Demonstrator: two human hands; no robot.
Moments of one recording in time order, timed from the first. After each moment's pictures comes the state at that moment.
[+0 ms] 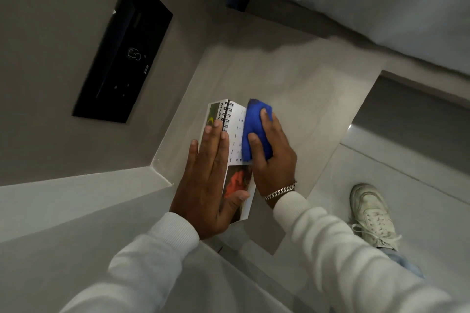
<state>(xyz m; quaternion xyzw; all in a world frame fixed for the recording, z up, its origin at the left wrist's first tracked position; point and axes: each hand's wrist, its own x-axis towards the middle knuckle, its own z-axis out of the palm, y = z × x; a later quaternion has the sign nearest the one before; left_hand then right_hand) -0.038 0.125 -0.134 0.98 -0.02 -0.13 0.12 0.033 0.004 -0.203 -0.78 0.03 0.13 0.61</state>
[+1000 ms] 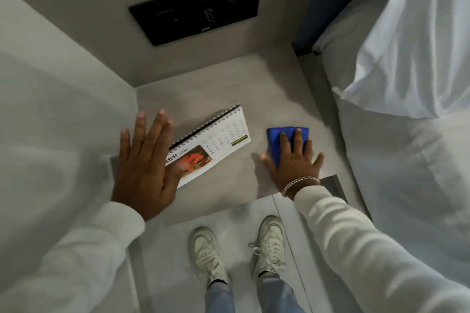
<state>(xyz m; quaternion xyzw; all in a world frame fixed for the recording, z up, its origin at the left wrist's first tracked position) -0.073 0.046 -0.119 0.92 0.39 0.06 0.09 0.180 -0.086 -0.195 -0.89 -0.40 0.22 -0.02</state>
